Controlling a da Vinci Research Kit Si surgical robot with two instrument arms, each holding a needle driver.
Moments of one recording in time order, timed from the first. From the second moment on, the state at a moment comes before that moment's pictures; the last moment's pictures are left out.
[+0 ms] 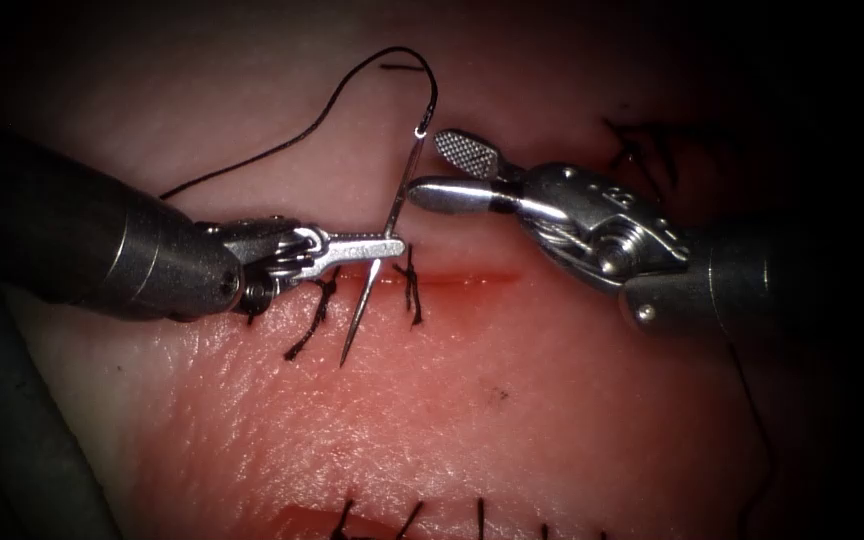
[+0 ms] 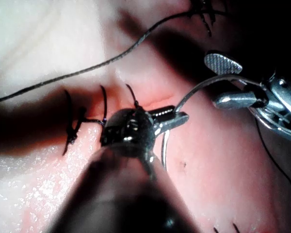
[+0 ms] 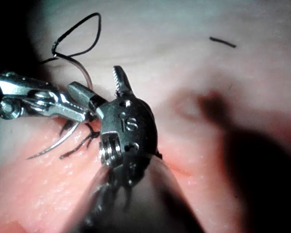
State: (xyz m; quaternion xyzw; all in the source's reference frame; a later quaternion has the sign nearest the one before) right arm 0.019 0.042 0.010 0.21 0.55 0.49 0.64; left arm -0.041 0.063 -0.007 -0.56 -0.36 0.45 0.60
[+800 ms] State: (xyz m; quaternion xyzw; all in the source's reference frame) right arm 0.021 0.042 0.010 0.20 0.56 0.49 0.64; left arm -0.042 0.063 -0.007 -0.56 -0.35 0.45 0.60
